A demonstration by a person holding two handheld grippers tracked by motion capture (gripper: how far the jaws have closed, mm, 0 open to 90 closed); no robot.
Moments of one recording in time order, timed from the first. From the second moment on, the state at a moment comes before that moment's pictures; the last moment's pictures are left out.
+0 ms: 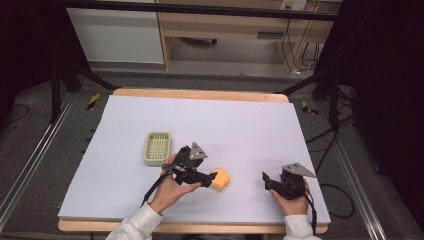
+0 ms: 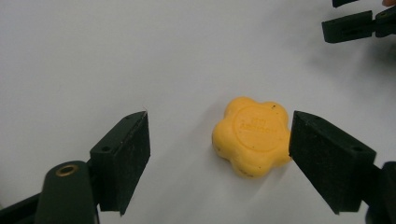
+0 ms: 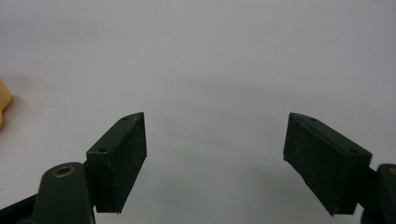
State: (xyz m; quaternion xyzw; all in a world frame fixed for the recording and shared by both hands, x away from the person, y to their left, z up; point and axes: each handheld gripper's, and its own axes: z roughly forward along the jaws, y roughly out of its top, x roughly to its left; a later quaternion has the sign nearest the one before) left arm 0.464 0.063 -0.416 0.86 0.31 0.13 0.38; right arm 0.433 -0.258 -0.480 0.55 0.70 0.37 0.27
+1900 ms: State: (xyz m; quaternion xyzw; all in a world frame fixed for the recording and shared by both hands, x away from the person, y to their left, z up) left arm 0.477 0.011 -0.453 0.91 0.30 0.08 0.29; right arm 0.435 -0.256 -0.483 0.55 0.70 0.37 0.26
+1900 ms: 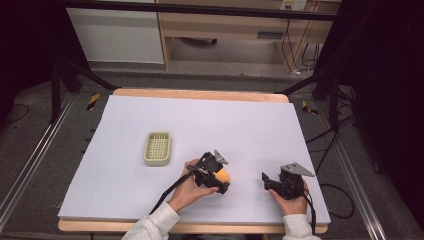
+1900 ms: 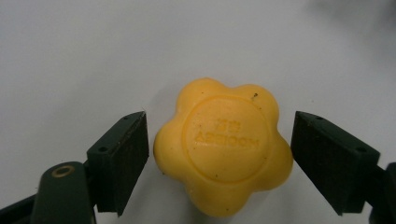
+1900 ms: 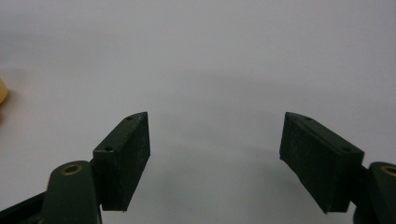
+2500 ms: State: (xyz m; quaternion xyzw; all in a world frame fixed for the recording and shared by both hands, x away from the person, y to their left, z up) left arm 0.483 0.004 -0.464 0.91 0.31 0.07 0.27; right arm 0.435 -0.256 -0.483 0.55 0.70 0.37 0.26
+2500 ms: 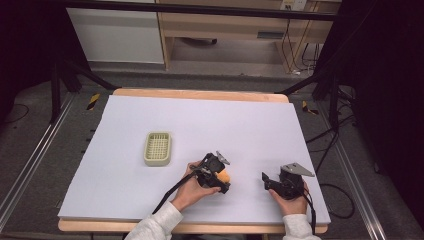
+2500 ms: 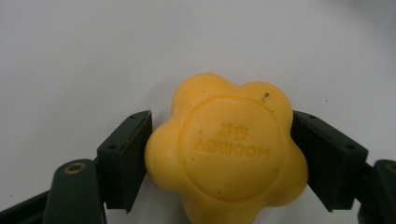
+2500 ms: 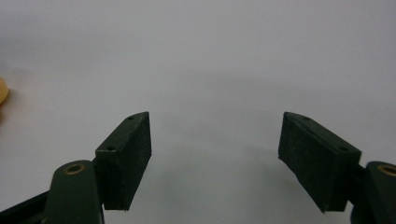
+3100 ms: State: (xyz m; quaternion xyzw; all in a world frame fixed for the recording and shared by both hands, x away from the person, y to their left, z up) left arm 0.480 -0.001 -0.464 0.91 0.32 0.09 0.26; right arm 0.435 -0.256 -0.483 0.55 0.71 0.37 0.26
